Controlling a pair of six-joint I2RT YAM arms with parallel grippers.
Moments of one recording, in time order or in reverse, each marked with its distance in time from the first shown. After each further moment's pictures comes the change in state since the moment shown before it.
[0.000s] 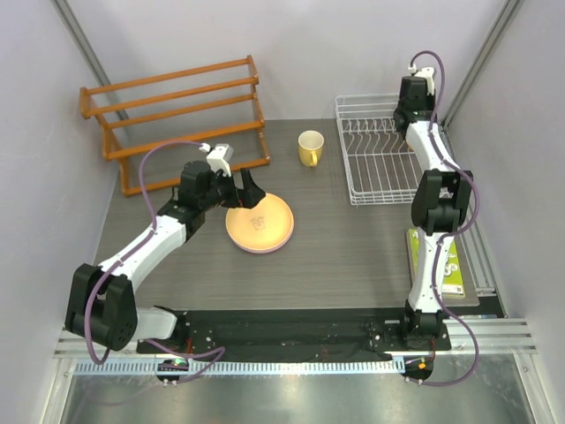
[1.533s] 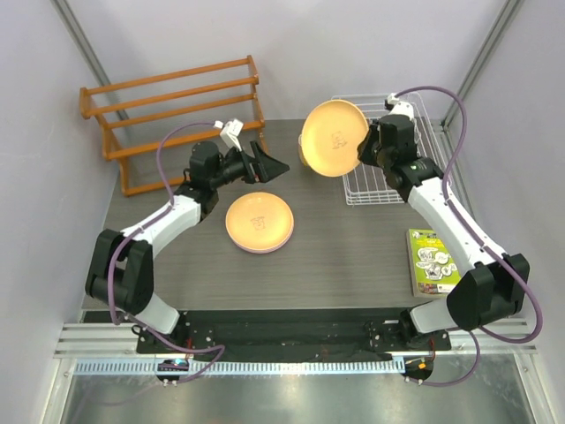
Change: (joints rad) left arm -0.015 0.220 0.156 0.367 0.280 -0.321; right arm 0.320 -0.865 -0.768 -0.060 -0.493 0.574
